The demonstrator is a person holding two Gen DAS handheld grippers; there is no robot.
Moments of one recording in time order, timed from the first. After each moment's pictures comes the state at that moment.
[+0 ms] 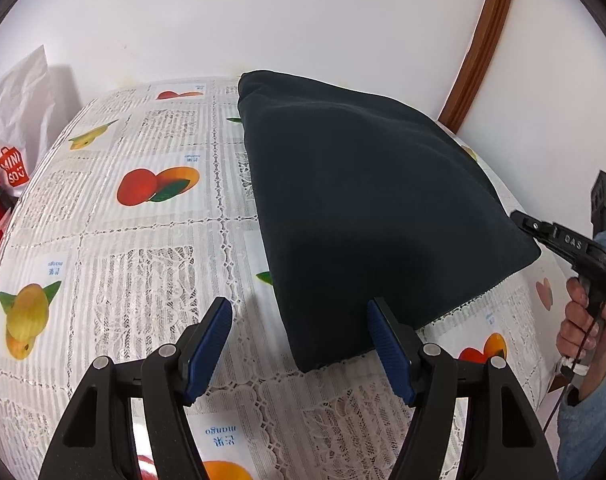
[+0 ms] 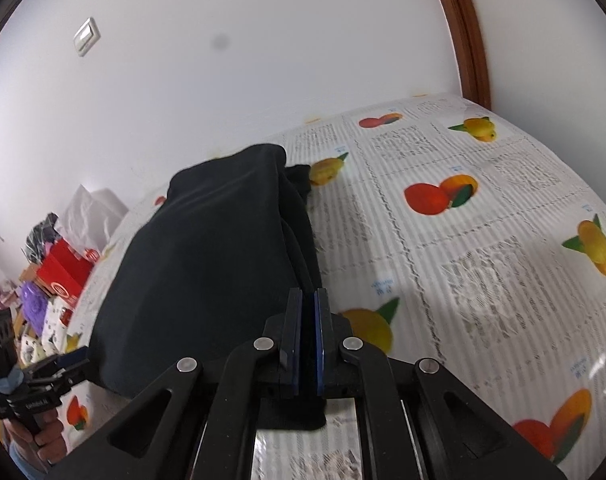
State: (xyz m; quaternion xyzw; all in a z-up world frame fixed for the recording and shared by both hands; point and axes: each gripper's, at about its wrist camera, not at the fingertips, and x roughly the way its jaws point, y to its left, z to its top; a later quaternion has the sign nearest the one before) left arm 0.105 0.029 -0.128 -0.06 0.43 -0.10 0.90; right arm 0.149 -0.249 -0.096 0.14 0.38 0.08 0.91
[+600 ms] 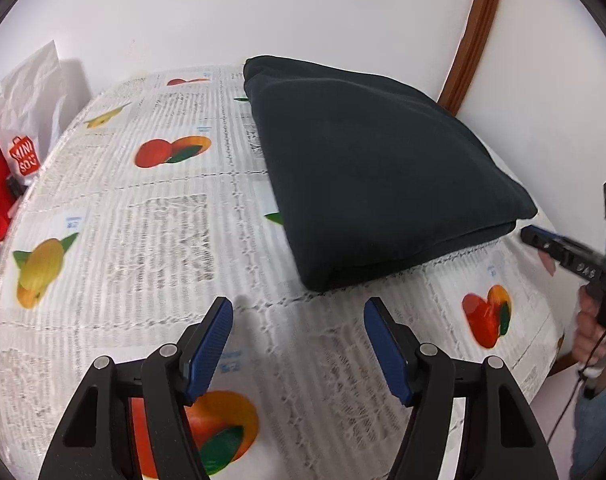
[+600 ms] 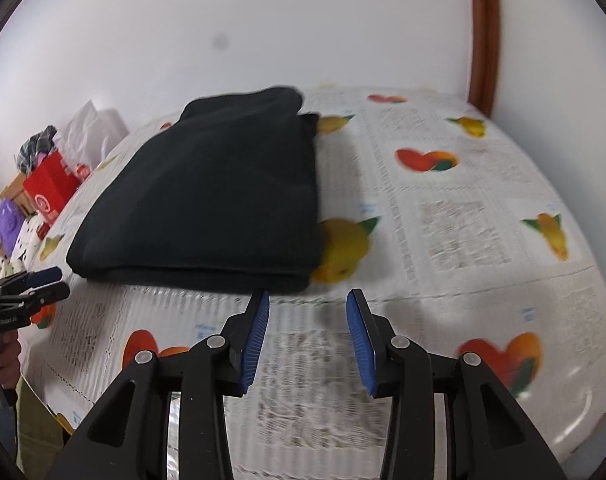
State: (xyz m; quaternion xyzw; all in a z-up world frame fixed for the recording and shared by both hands) left arm 0.071 0.030 -0.142 -0.04 0.44 -0.09 0.89; right arm 0.091 -0.226 -0.110 0.03 0.41 0.09 0.91
